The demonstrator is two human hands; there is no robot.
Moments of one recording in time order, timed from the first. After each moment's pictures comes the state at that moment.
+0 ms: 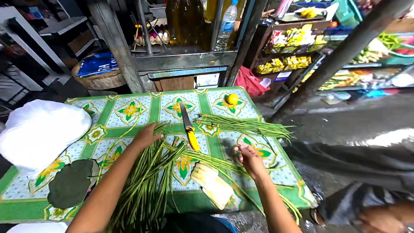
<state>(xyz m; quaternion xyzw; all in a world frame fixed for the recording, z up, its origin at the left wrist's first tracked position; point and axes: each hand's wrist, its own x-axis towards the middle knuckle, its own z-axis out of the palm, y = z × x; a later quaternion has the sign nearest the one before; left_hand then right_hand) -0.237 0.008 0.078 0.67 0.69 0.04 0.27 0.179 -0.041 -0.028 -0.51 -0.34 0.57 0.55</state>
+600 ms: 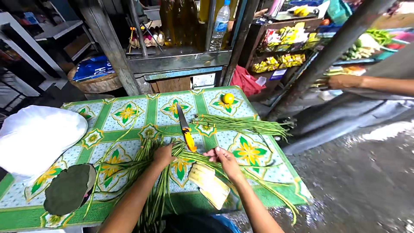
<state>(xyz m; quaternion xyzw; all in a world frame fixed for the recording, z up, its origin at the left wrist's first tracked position) -0.151 -0.020 0.019 0.64 0.71 -0.11 0.28 0.110 -0.060 -0.006 -0.45 -0.54 0.54 0.46</state>
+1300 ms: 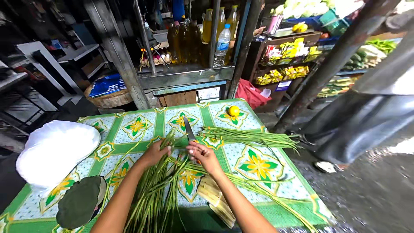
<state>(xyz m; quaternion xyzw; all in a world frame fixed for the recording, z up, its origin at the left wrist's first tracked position) -0.218 -0.023 0.111 0.64 0.61 0.21 0.42 0.018 -0.019 0.042 -0.38 -0.57 0.56 0.46</state>
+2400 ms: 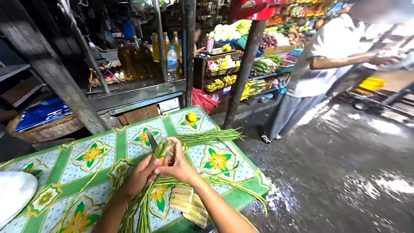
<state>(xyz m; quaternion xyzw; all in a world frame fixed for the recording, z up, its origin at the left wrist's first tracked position) -0.130 -0.050 0.131 0.66 0.38 0.34 0.55 0.049 -0.050 0.107 -0.36 -0.61 0.49 0.50</state>
